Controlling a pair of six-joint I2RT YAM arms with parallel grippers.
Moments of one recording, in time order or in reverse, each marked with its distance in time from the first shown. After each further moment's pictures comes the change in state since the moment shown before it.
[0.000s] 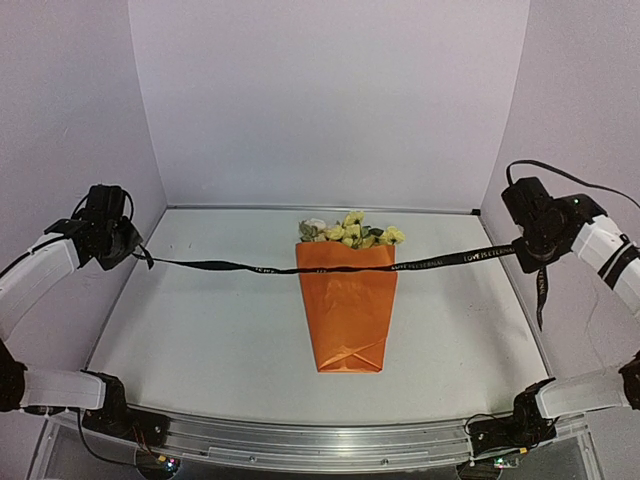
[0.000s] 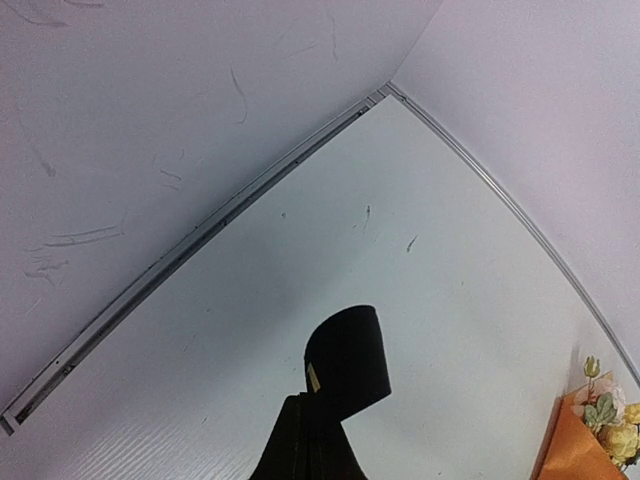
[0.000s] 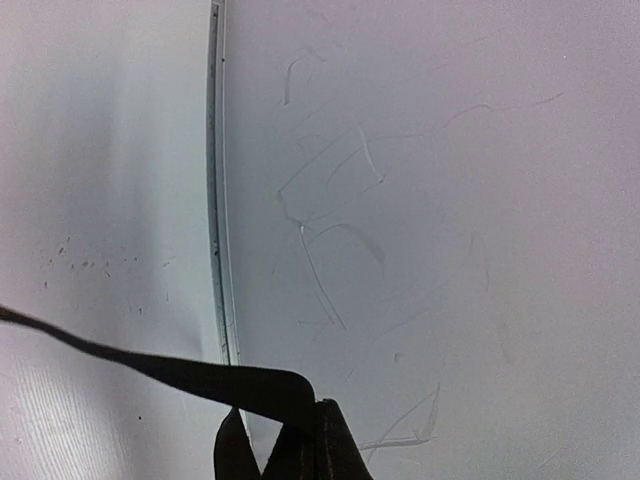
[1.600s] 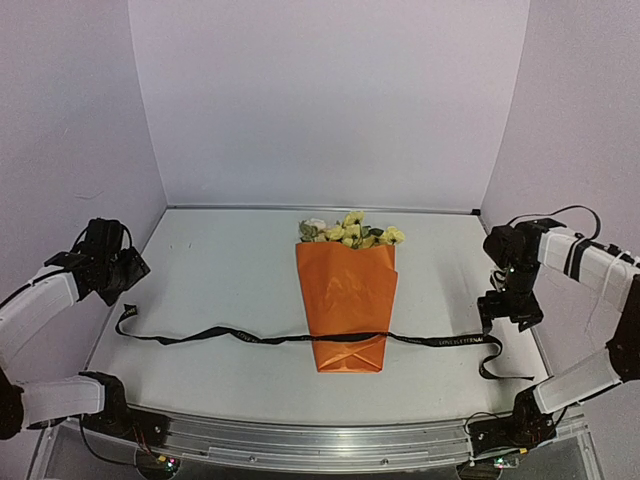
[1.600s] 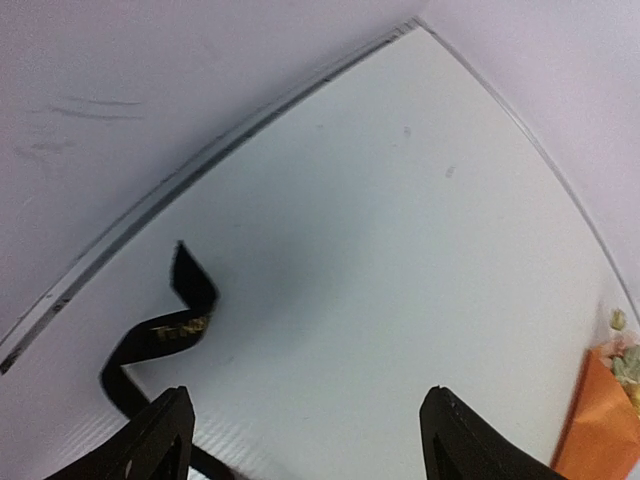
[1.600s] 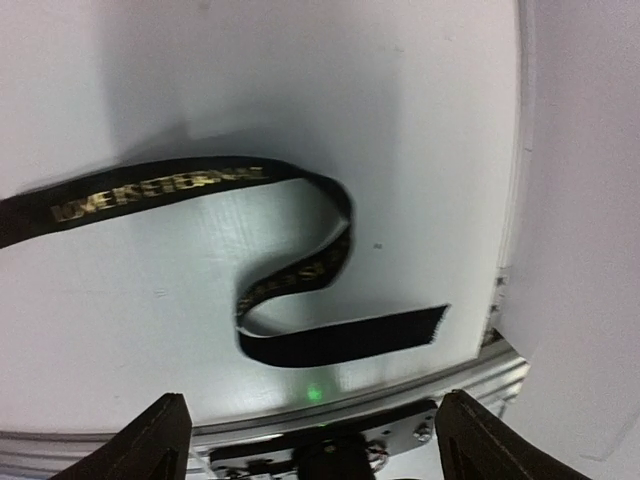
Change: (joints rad) left arm 0.015 -0.135 -0.238 0.011 0.074 -0.050; right arm -0.089 0.171 -0.219 -0.130 -0.647 0.332
